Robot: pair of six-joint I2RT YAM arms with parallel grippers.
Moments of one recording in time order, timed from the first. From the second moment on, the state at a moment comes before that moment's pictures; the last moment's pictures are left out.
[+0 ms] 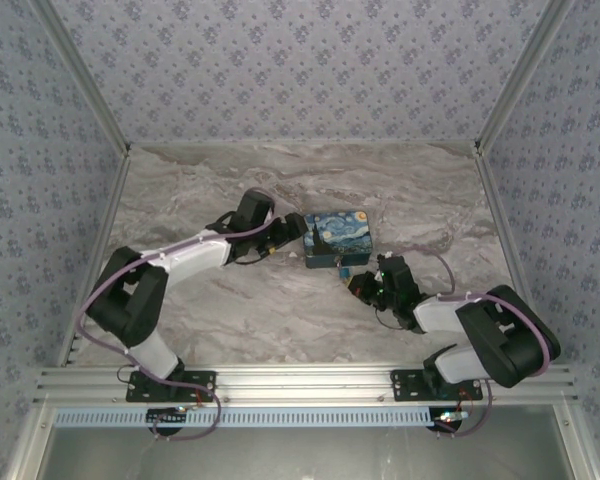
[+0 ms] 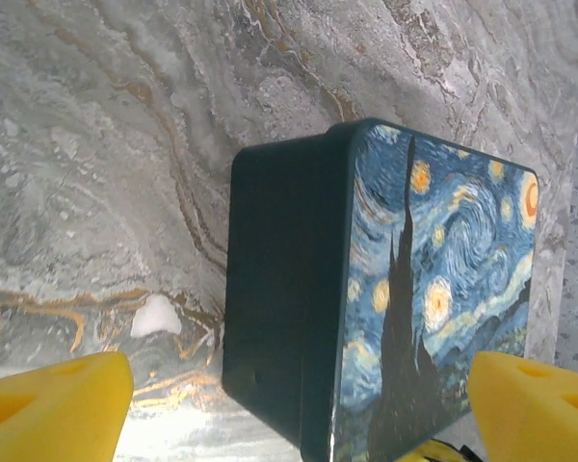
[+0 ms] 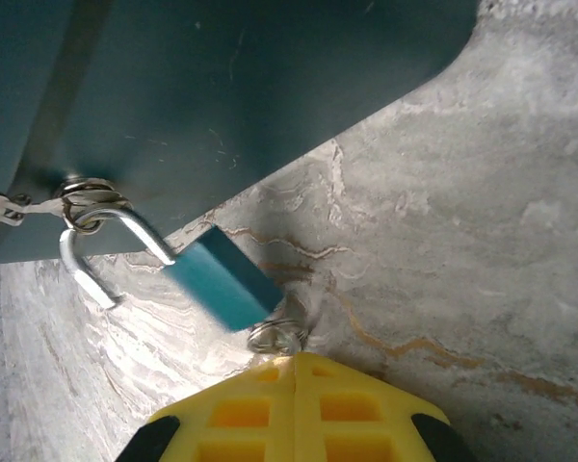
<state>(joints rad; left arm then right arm) -0.60 1.67 1.02 -0.12 0.24 -0.96 0.48 1.38 0.23 0.46 -0.25 0.99</state>
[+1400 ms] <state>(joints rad) -0.59 1.67 0.85 0.02 0.26 -0.93 0.37 1.23 0.33 0.37 -0.53 0.56</state>
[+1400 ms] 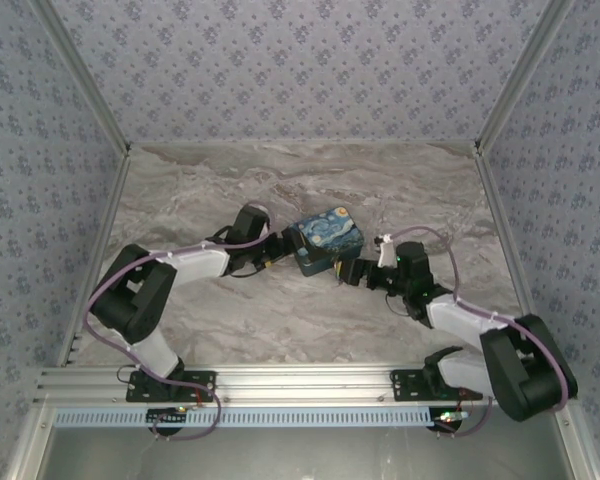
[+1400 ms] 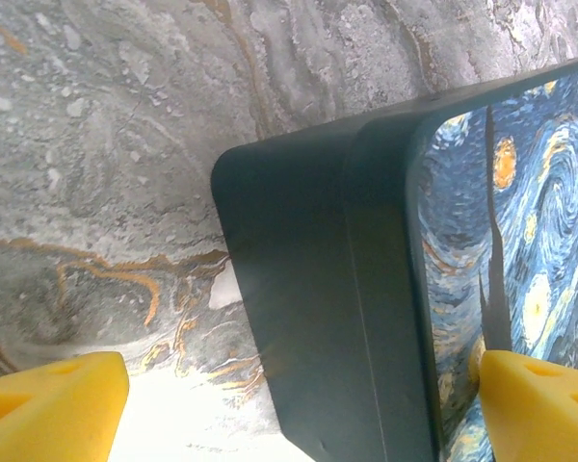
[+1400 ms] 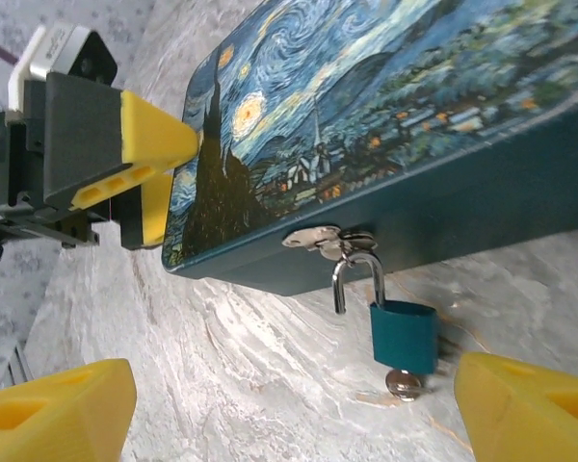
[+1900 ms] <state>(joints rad) -0.57 1.63 0.81 0.02 0.25 -0.94 0.39 1.58 0.50 0.44 -0.65 0.48</state>
